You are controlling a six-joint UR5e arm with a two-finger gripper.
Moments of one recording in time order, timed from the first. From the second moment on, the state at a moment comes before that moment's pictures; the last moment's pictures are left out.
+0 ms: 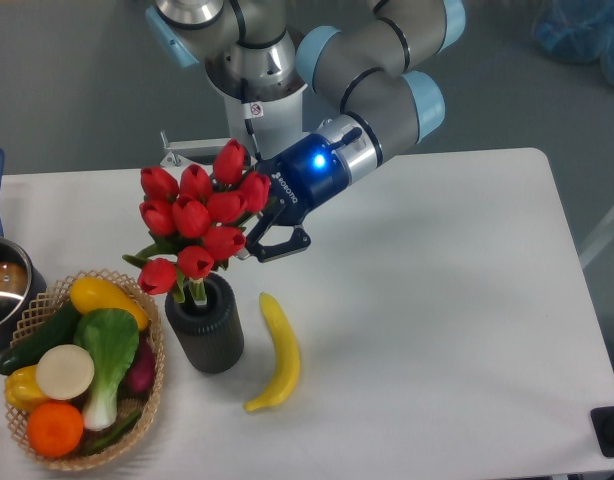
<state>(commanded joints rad) 2.63 -1.73 -1.89 -0.99 -0.05 1.18</state>
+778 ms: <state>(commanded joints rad) 2.67 -1.72 -1.89 -1.00 -0.16 1.18</state>
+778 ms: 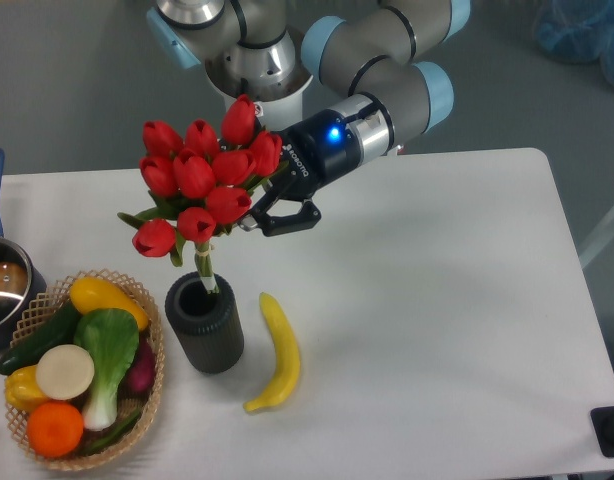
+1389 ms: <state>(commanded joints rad) 2.83 -1.72 -1.87 -0.99 -0.14 1.18</state>
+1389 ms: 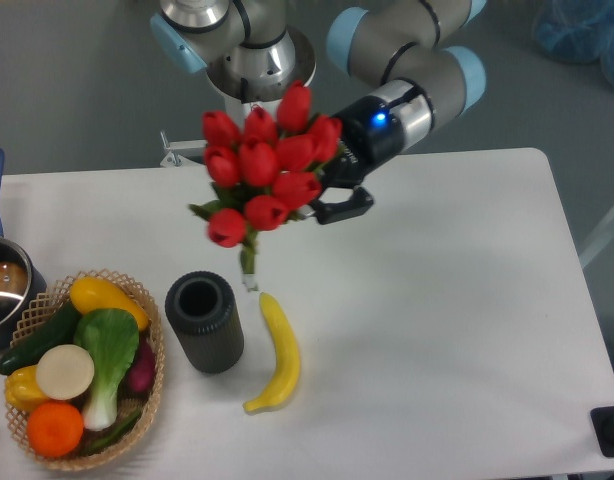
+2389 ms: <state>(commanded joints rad) 2.98 -1.86 -1.70 -0.99 0.07 1.18</state>
